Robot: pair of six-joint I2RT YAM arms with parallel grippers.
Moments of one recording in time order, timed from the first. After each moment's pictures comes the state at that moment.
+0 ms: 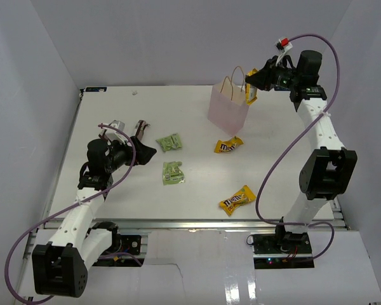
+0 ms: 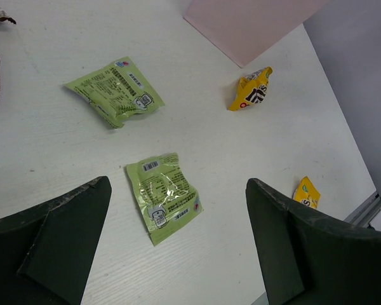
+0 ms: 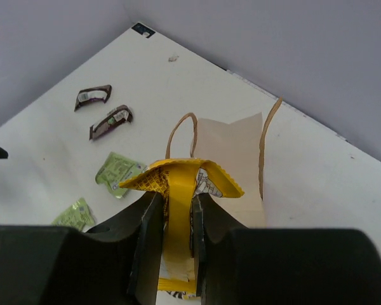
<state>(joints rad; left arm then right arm) -0.09 0.91 0.56 0.05 0.51 -0.40 -0.02 1.75 1.70 -0.16 -0.94 0.03</state>
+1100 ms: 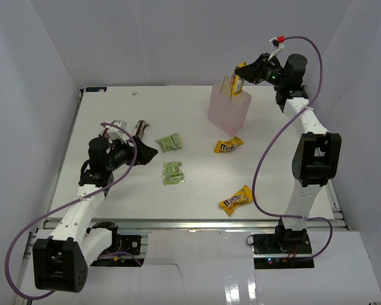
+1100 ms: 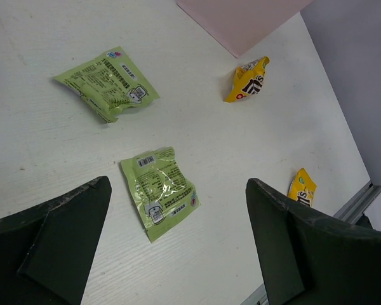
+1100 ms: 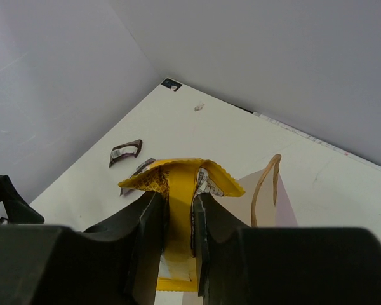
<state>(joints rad) -0.09 0.96 0.57 0.05 0.55 -0.39 0.04 1.96 1.70 0.35 -0.90 0.52</state>
